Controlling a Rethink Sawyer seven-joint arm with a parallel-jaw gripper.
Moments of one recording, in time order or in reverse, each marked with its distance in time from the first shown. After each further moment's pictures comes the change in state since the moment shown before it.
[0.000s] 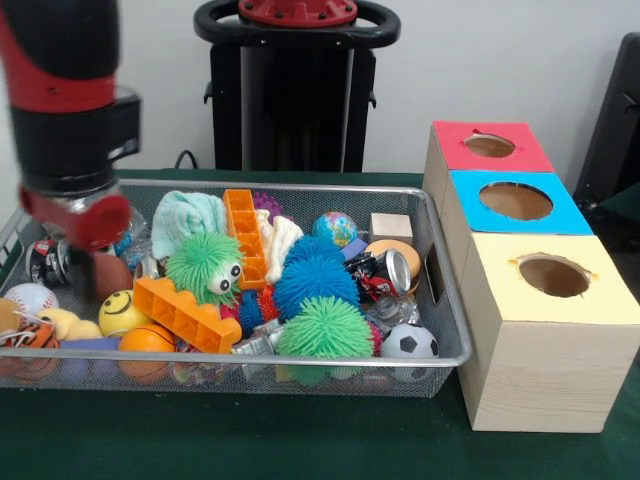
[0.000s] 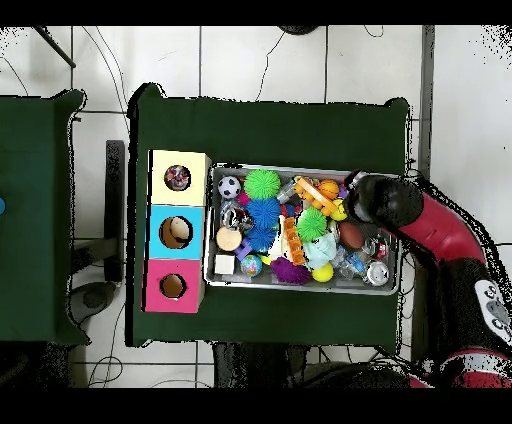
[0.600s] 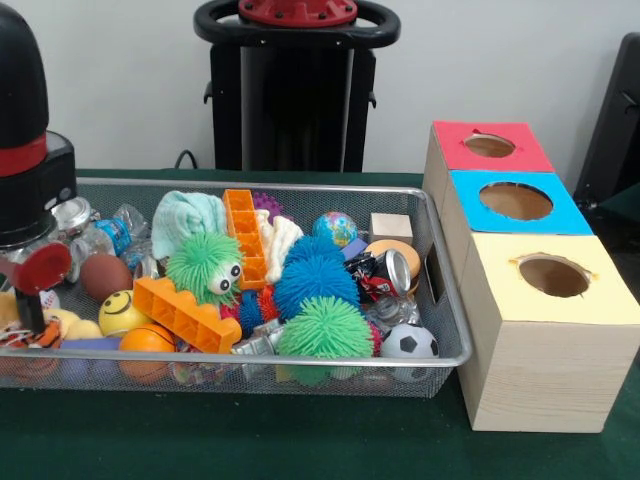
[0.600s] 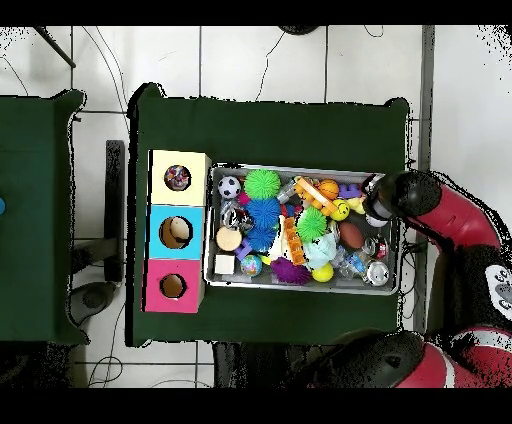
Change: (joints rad) arm -0.052 0.139 0.007 -0.209 -0.117 0.181 0.000
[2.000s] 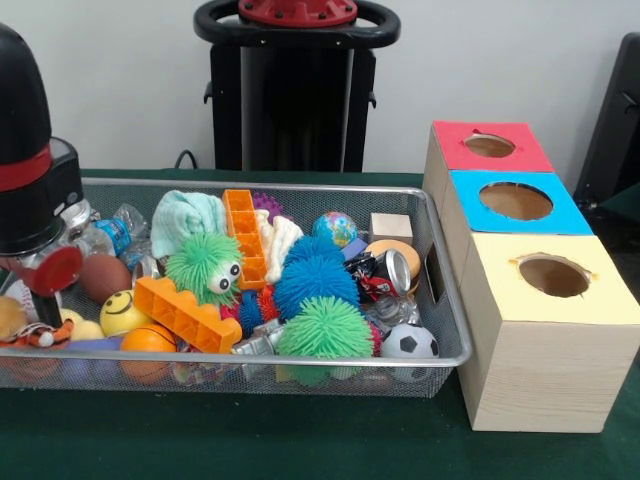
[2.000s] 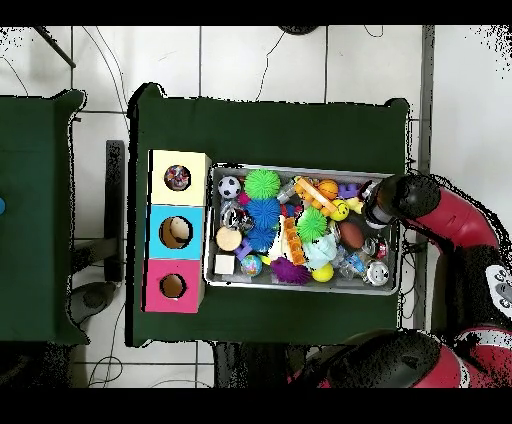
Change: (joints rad) arm -0.038 0.012 0.053 -0.003 -0.058 0.055 0.000
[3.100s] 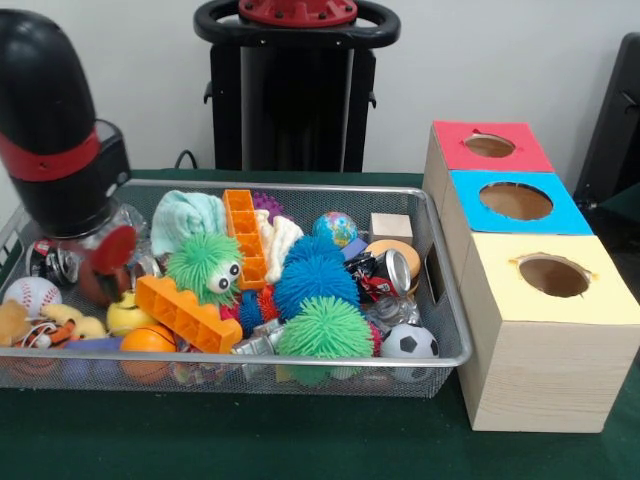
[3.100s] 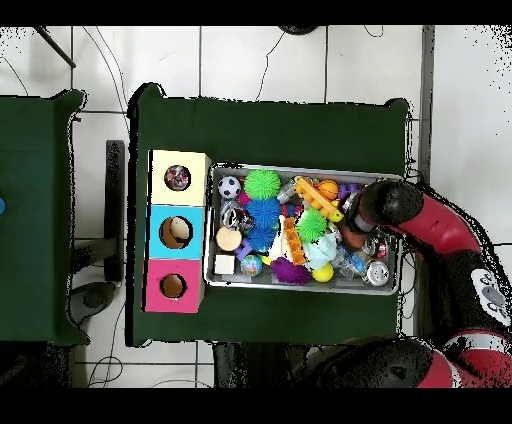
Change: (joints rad) arm 0.033 -0.044 -0.003 0.136 0.056 0.047 0.000
